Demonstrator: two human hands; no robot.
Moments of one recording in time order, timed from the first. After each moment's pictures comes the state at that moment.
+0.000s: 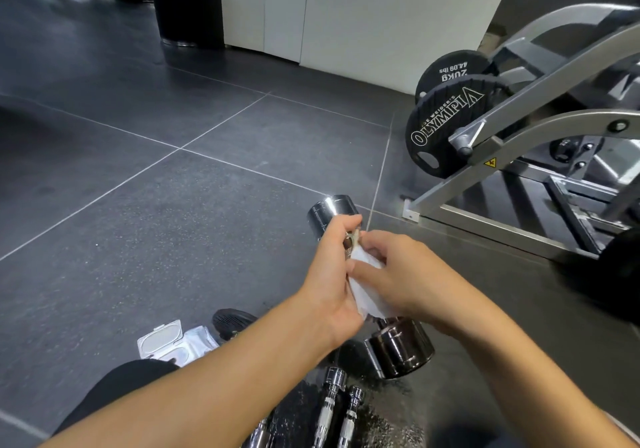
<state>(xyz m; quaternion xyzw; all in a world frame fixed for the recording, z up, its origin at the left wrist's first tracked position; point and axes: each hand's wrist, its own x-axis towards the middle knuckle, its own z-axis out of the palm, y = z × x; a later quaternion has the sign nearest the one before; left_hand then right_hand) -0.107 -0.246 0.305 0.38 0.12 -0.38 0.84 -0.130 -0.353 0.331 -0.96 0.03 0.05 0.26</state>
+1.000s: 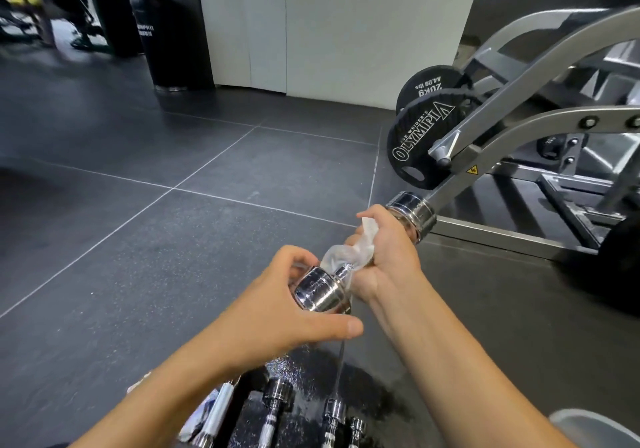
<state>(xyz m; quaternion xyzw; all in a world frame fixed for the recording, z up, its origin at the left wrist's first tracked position) -0.114 -0.202 0.317 0.81 -0.16 -0.16 0.55 -0.078 -0.368 0.342 -0.25 0.31 -0.01 0.92</state>
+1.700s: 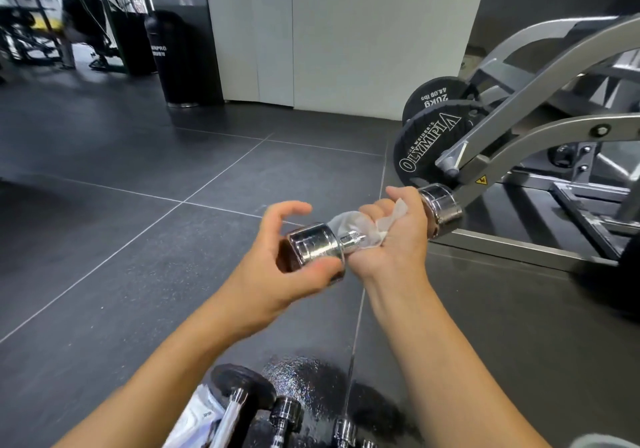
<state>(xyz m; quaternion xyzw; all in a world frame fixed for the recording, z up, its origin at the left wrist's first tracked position) -0.075 -0.205 0.338 0.69 -0.25 -0.08 0.68 -0.064 -0.365 0.376 -0.10 0.14 -0.11 0.98</state>
